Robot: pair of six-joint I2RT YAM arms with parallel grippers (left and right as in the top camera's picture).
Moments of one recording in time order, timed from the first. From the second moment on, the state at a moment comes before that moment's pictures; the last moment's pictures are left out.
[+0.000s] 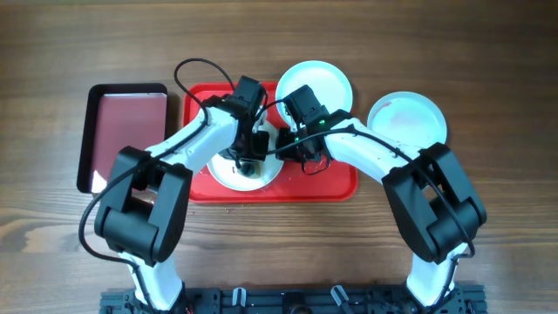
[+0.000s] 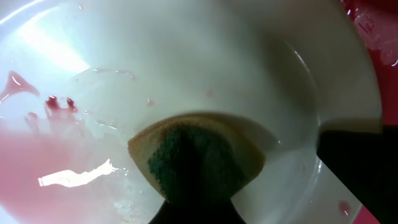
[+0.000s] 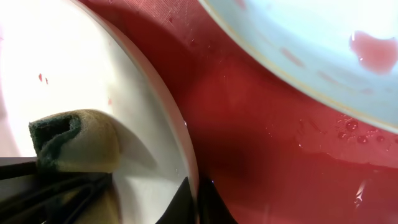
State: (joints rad) left arm -0.42 1.94 1.23 -0.75 0.12 -0.23; right arm 0.57 1.98 1.20 -0.44 -0.28 0.63
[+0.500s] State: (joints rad) left arm -0.31 1.94 1.24 -0.82 0.05 -0.27; right arm 0.56 1.98 1.20 -0.43 -0.32 0.60
